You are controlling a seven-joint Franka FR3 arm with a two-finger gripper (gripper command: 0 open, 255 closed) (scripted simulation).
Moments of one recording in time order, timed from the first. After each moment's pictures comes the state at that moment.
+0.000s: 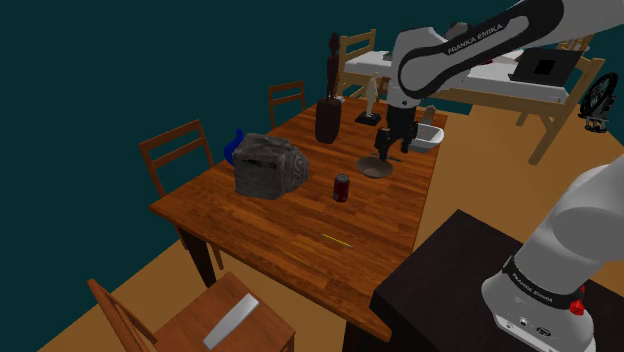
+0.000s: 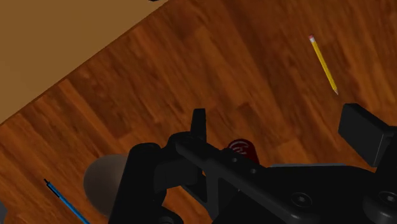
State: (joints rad) arm -0.05 -0.26 0.03 -2.45 0.00 2.12 0.13
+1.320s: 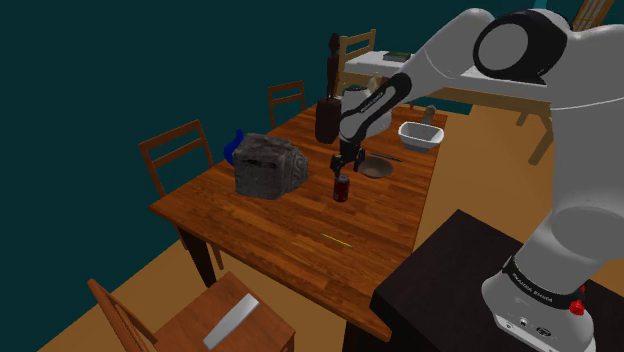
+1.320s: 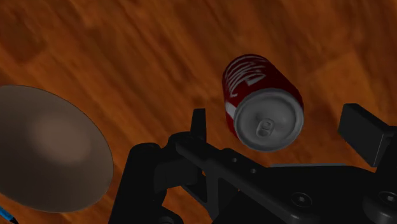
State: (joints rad) arm -0.06 0.53 0.02 -1.93 -0.02 2.46 0.13
